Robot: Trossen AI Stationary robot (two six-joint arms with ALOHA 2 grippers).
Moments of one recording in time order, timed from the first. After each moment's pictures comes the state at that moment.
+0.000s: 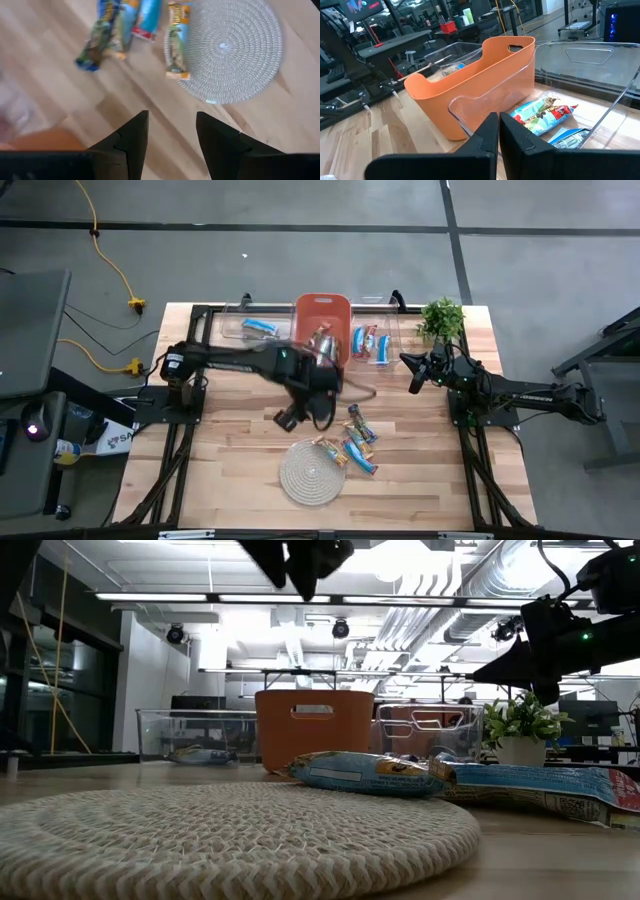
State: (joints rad) left arm -0.10 1.92 1.95 -1.30 0.14 0.61; right arm -0.27 0.36 0.01 0.22 0.28 0.36
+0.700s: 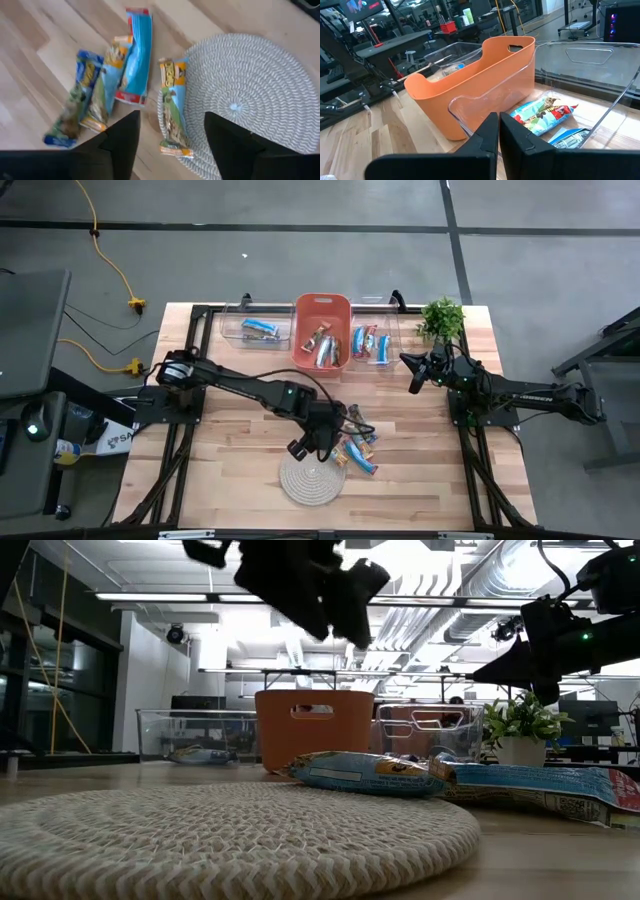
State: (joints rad) left arm -0.22 1.92 1.60 -0.71 0.17 0.54; right arm -0.27 0.36 0.01 0.22 0.28 0.36
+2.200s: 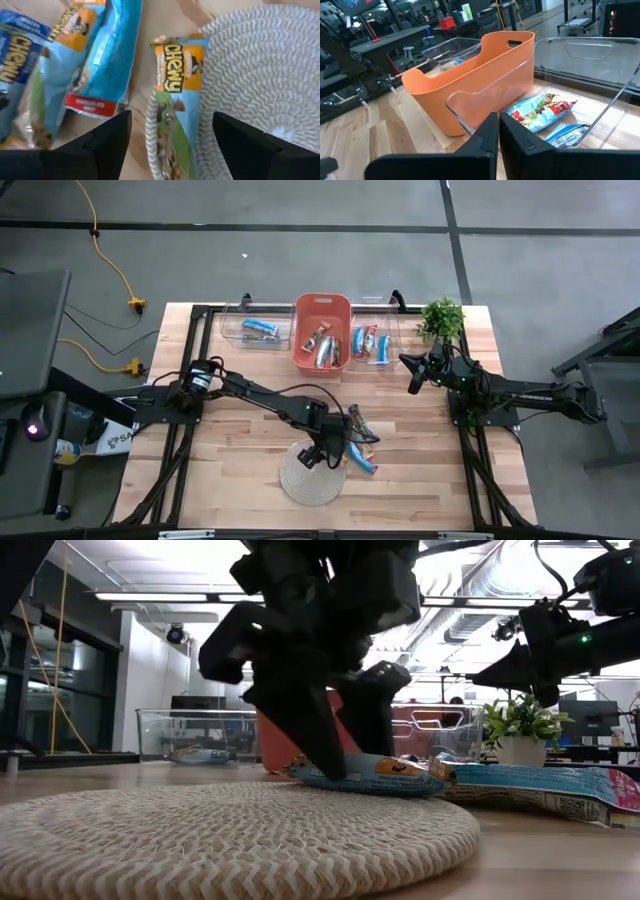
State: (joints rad) left arm -0.22 2.12 1.54 -0.52 0.20 0.47; right arm -0.27 0.39 0.01 0.22 0.28 0.36
